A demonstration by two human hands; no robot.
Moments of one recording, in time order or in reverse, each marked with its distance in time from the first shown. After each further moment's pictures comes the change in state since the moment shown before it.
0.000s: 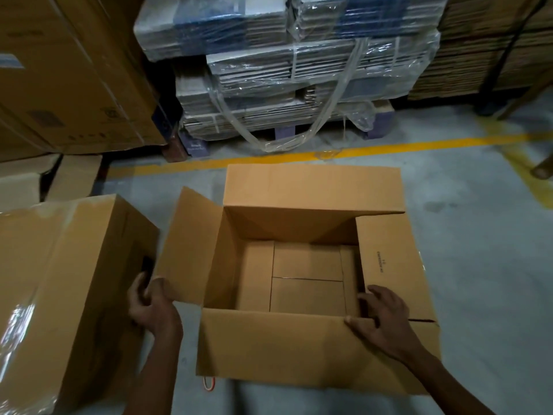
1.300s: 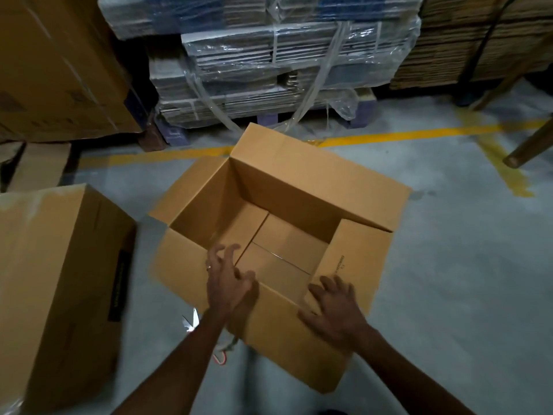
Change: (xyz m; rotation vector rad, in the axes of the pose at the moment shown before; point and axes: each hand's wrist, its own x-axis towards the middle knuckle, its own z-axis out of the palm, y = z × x) left_hand -0.089 -0.043 0.078 0.864 -0.891 0.499; right_hand 0.009 -0.084 -0.001 -0.204 -0.308 -0.019
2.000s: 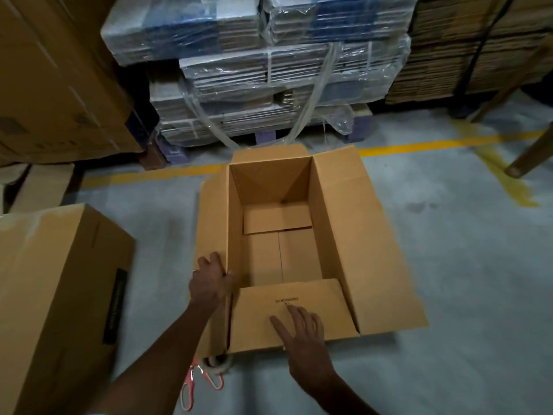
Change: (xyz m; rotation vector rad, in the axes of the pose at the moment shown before) left_hand 0.050 -0.004 -0.015 0.362 -0.133 -0.104; right_hand 0.000 -0.047 0.061 -0.145 0.040 -0.167
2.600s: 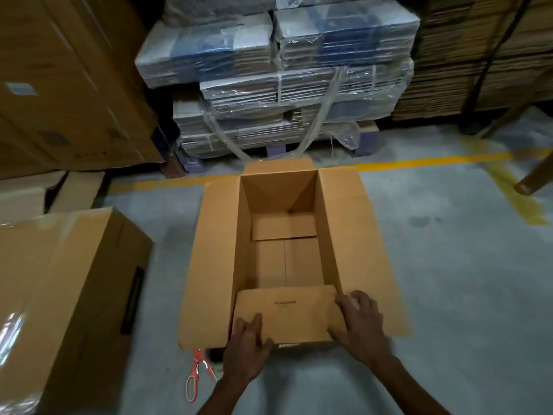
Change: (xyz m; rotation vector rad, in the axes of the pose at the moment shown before) left_hand -0.153 0.034 0.046 -0.182 -0.247 0.023; right_hand -0.032 0.121 -0.045 0.310 0.240 0.254
